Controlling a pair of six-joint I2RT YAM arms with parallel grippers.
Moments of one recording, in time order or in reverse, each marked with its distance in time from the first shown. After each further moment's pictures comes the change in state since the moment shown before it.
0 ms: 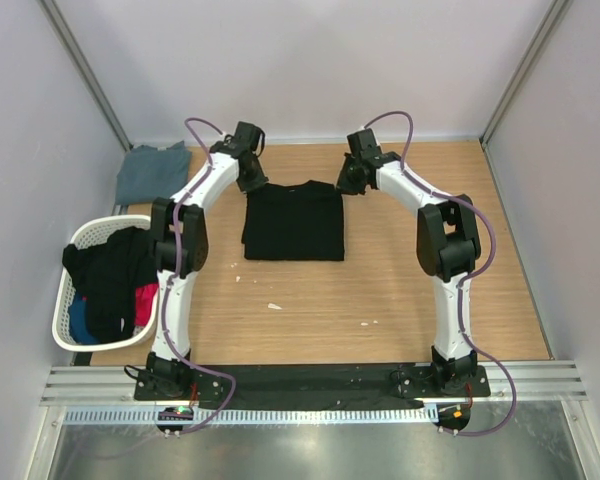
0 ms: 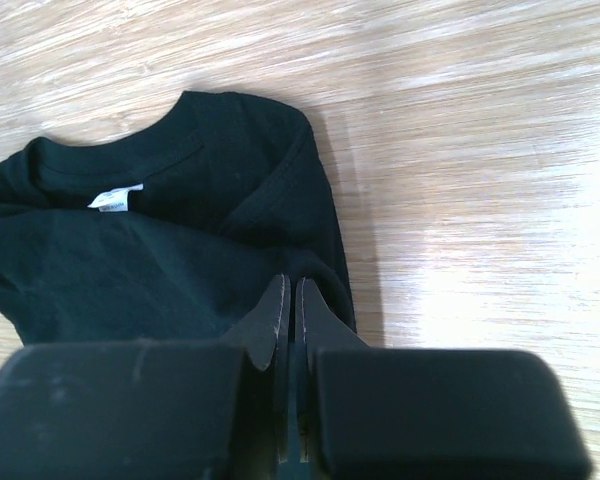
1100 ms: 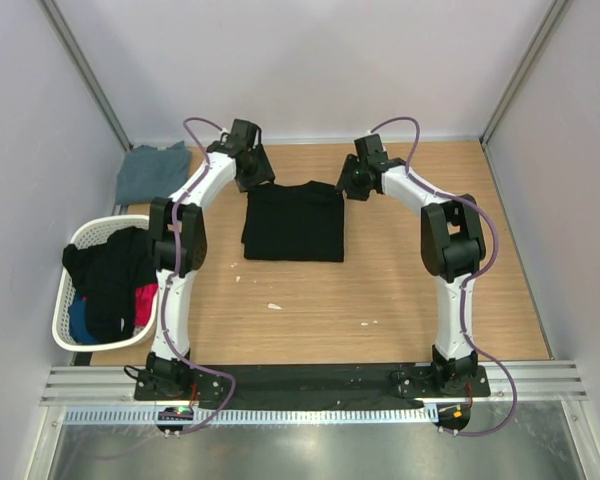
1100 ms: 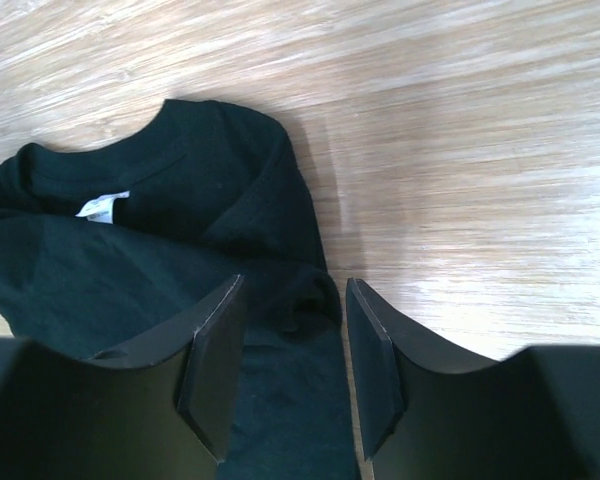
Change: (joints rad) left arm 0.020 0.005 -0.001 0.085 0.091 0.002; right arm -0.032 -0.023 -0.099 0.093 -0.039 0.008
